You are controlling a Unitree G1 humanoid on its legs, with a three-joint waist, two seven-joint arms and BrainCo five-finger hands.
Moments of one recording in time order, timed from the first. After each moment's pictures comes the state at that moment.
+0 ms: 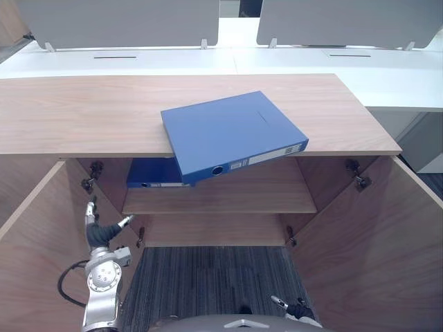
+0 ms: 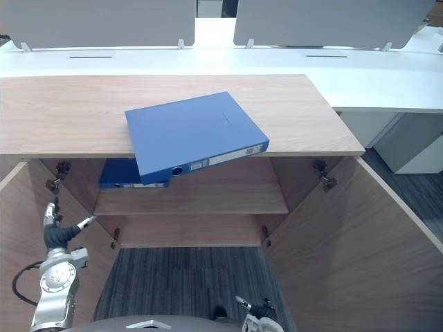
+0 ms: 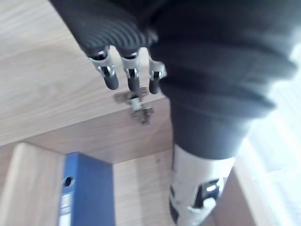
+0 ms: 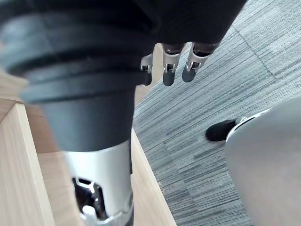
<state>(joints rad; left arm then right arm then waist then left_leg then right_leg) 0.23 0.07 0.22 0.00 0.10 -0.14 0.33 0.16 -0.03 -0.28 0.92 0.19 -0.06 -0.15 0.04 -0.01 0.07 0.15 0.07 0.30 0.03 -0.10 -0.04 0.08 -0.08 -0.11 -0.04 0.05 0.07</state>
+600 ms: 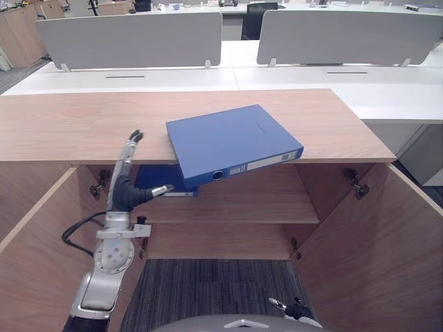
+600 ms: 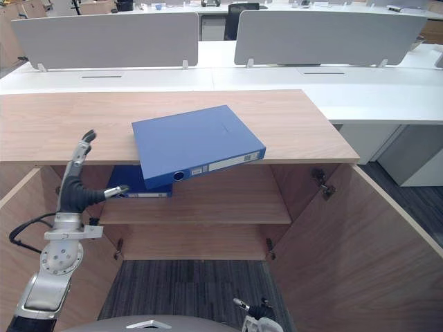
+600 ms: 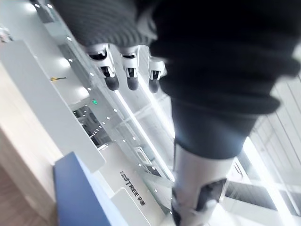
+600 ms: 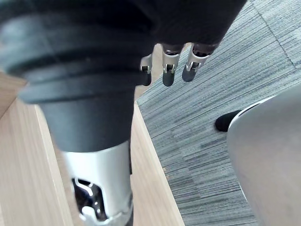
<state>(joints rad) 0.13 0.32 -0.09 -0.34 0.35 -0.23 0.26 0.14 -0.05 -0.21 0.96 0.19 -0.06 -0.13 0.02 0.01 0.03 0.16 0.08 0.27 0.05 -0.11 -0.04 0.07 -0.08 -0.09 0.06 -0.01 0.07</state>
